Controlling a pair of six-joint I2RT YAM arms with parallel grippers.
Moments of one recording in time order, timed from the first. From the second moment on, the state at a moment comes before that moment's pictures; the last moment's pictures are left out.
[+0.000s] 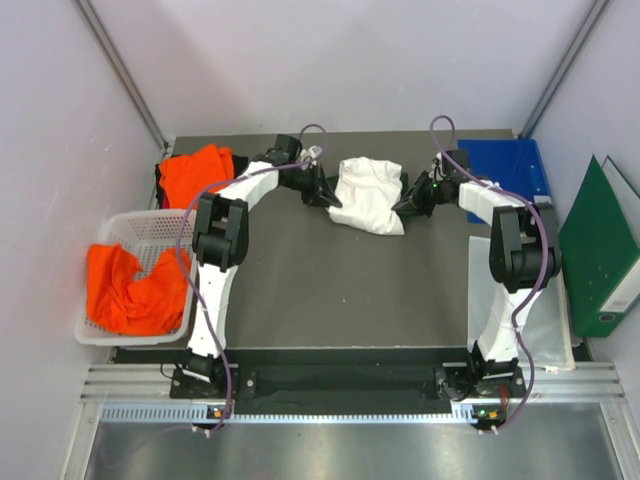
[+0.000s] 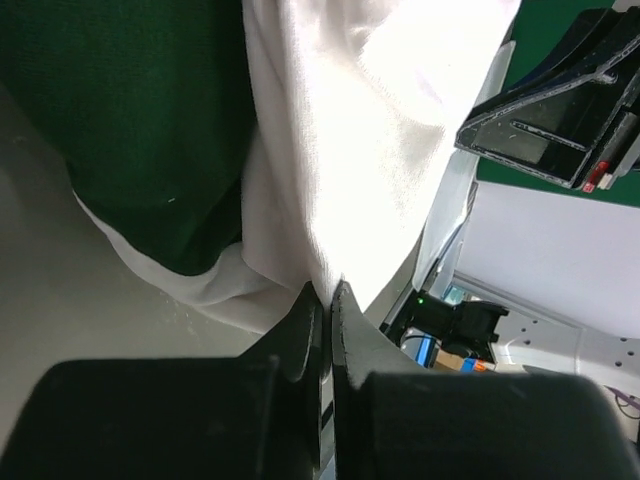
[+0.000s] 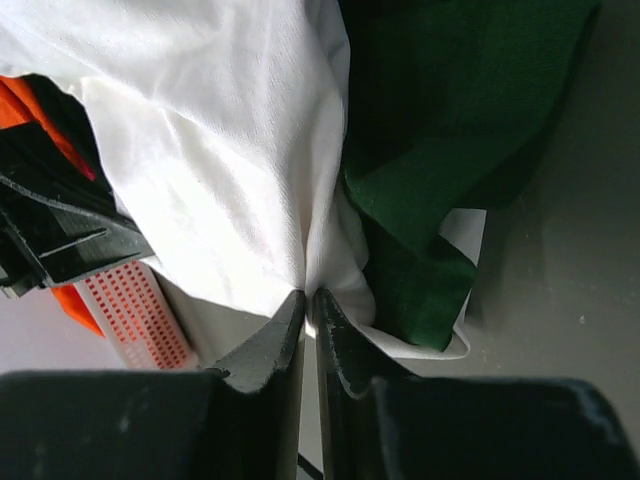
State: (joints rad) left arm -0.30 2.41 2.00 -0.59 0.91 -0.56; right arm 0.11 1.96 1.34 -0.31 -0.57 0.74
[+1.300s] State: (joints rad) left arm -0.32 2.29 1.82 -0.90 0.71 -0.34; right arm 0.12 1.92 1.21 -0.57 -0.51 0.60
